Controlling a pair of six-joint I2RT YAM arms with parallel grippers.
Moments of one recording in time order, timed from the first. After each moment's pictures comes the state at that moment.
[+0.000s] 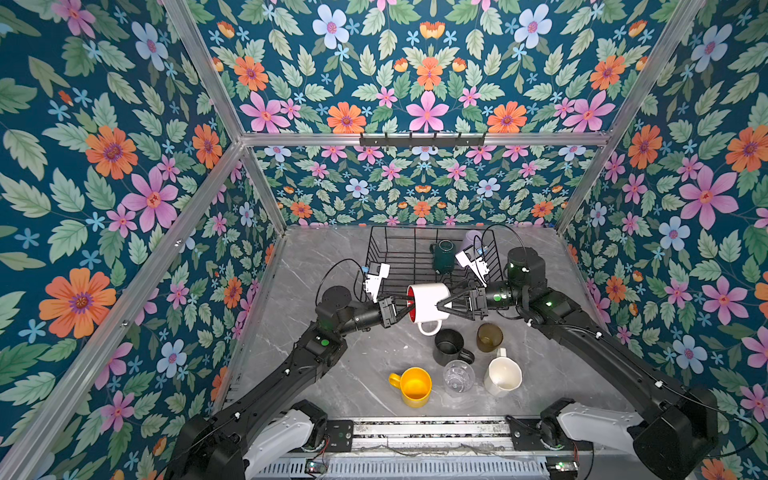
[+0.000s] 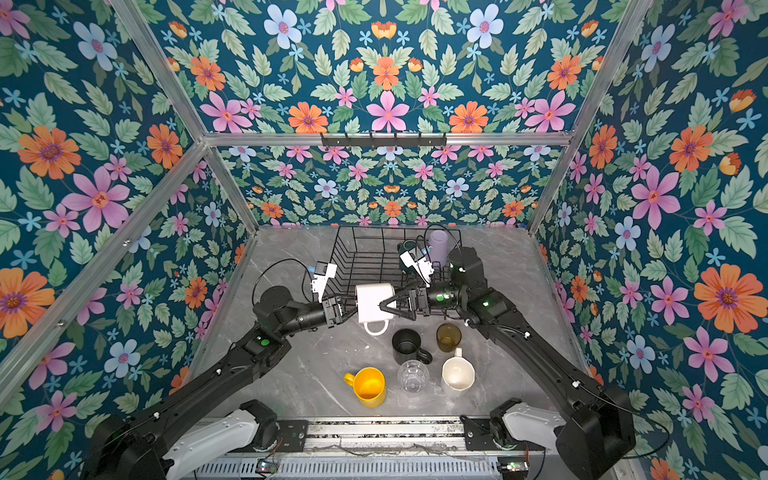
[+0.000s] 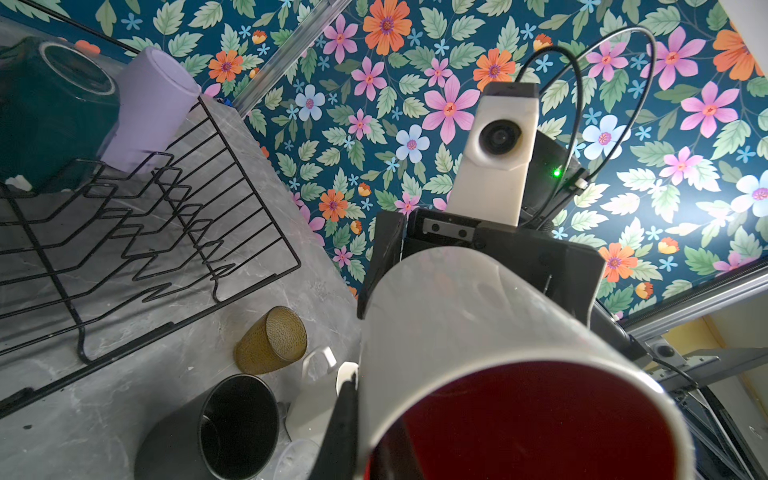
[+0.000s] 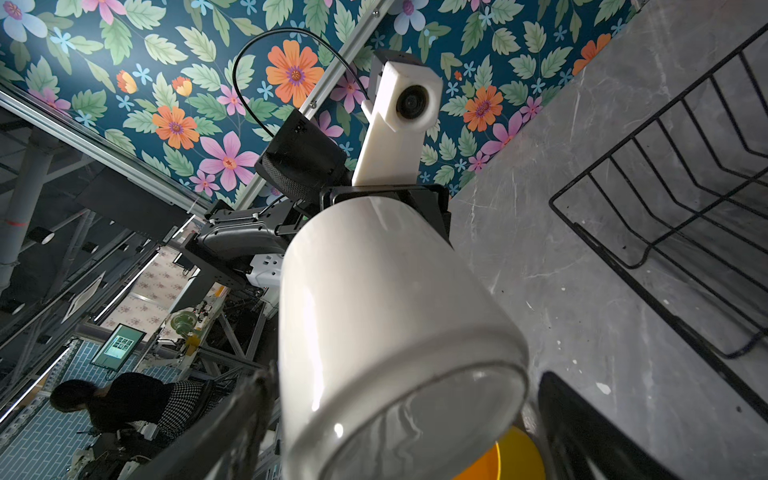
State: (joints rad) left arm -0.58 1.00 0.61 0.40 0.70 -0.90; right arm 0.50 1.20 1.01 -0.12 -1.05 0.50
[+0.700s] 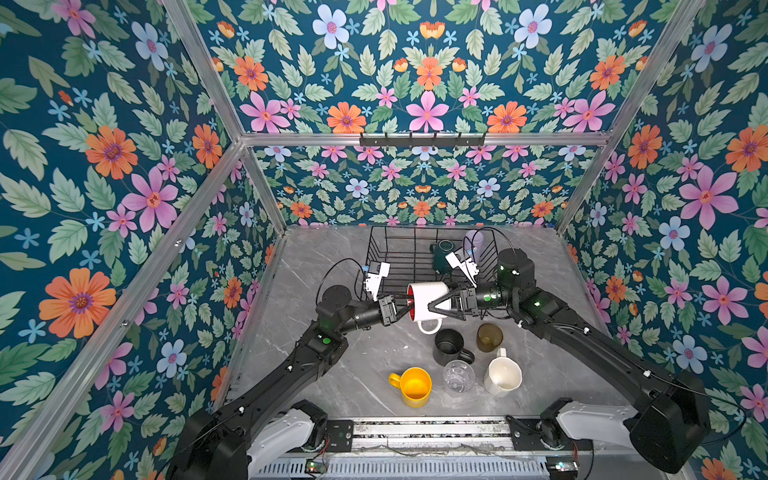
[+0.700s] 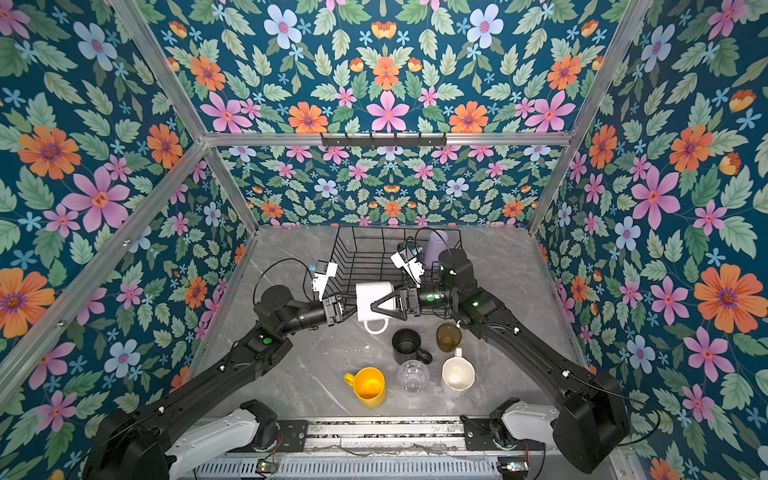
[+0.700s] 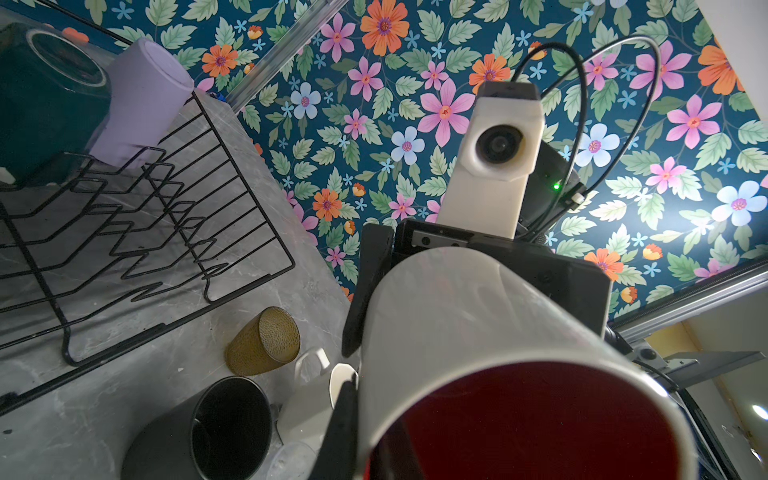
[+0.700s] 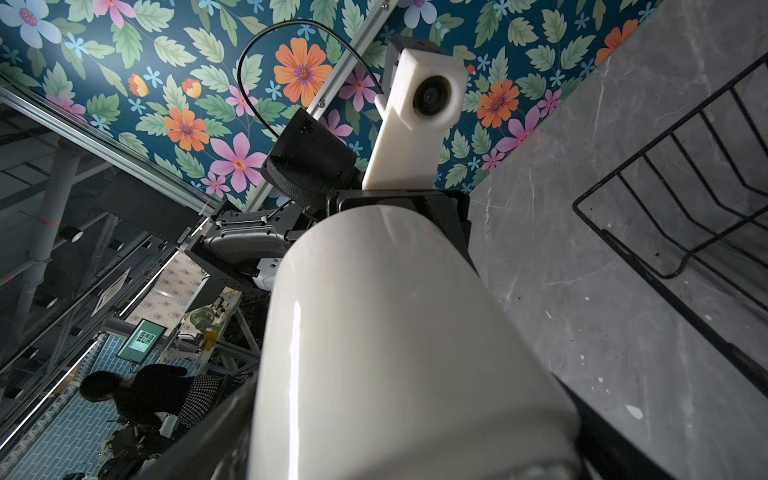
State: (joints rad) left arm -0.58 1.03 0.60 0.46 0.72 -0.94; right arm 0.56 1.26 1.00 0.01 -1.03 0.58
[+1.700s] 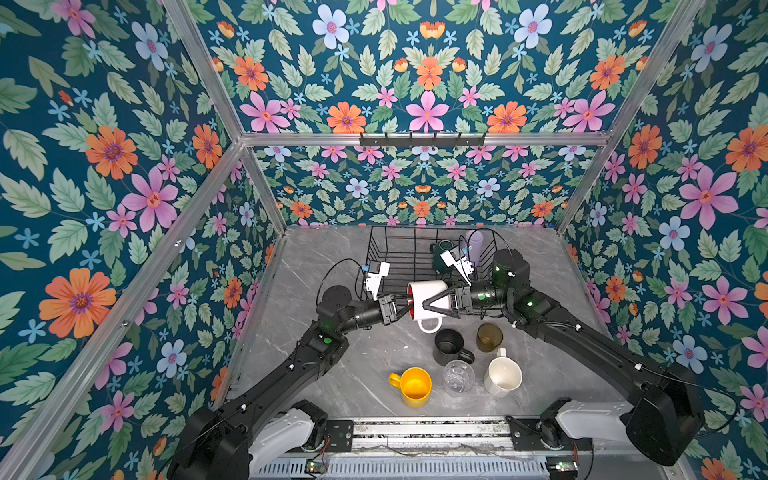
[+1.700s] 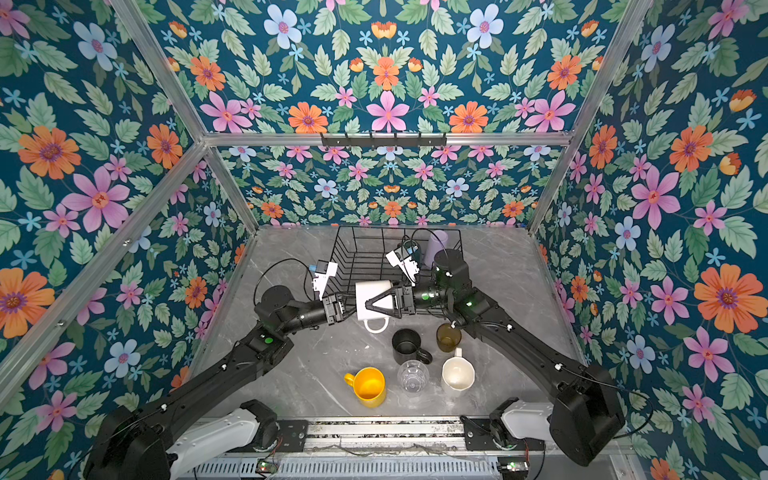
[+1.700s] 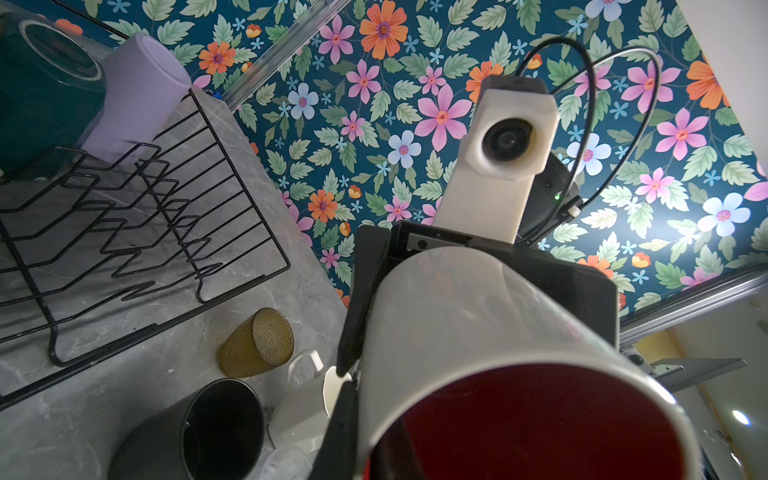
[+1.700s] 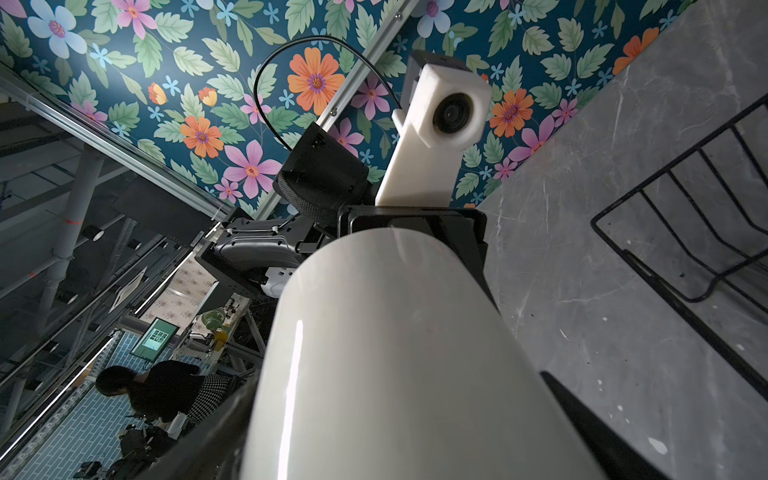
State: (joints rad) left arm -0.58 1.04 0.59 0.49 0.73 -0.98; right arm 0.58 1.29 0.99 0.11 -1.03 0.64
